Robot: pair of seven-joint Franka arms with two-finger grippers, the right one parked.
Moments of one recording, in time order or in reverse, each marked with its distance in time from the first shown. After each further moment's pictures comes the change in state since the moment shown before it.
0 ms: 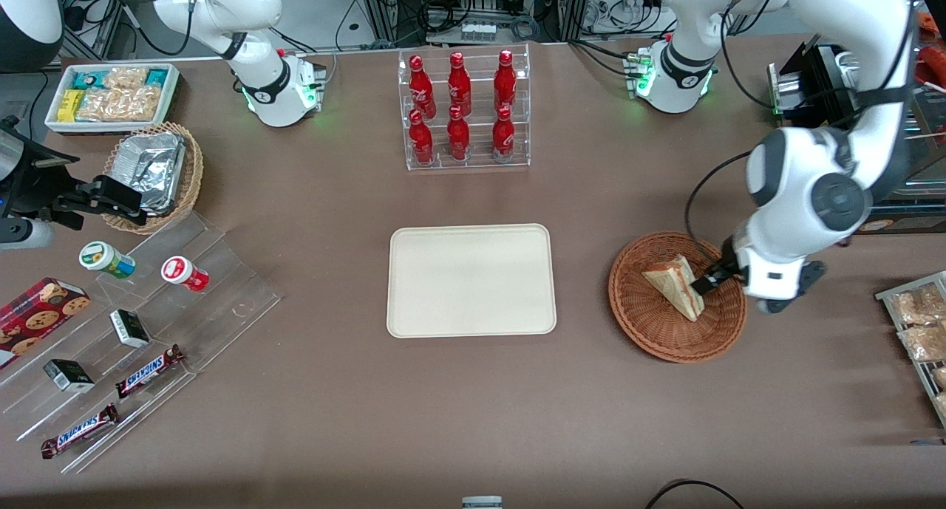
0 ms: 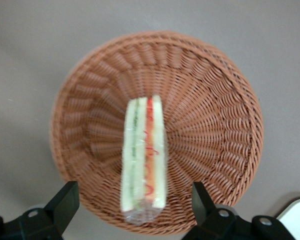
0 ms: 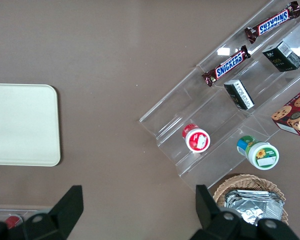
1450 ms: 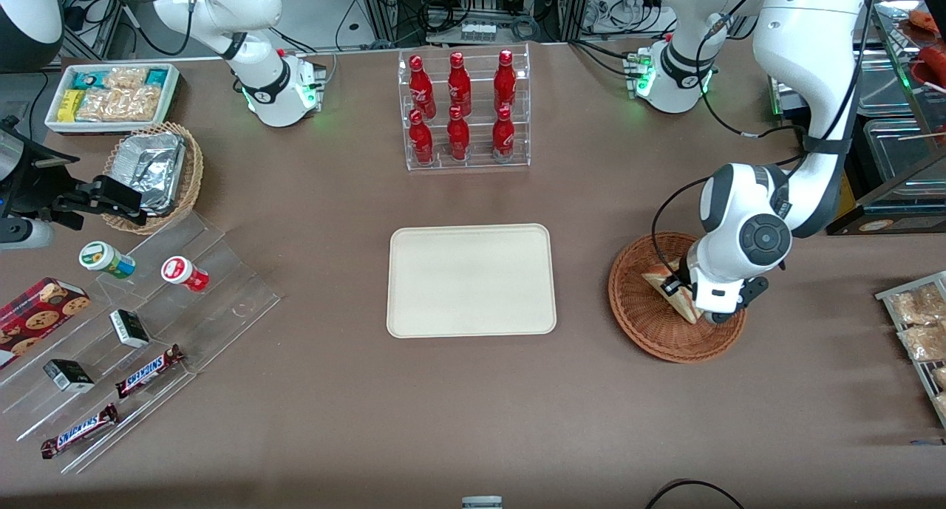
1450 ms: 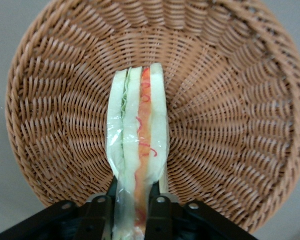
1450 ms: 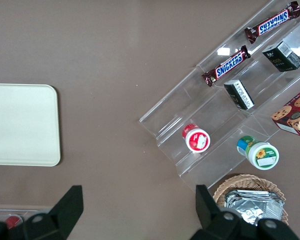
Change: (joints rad) arm -0.031 0.114 0.002 0.013 0.001 0.019 -0.012
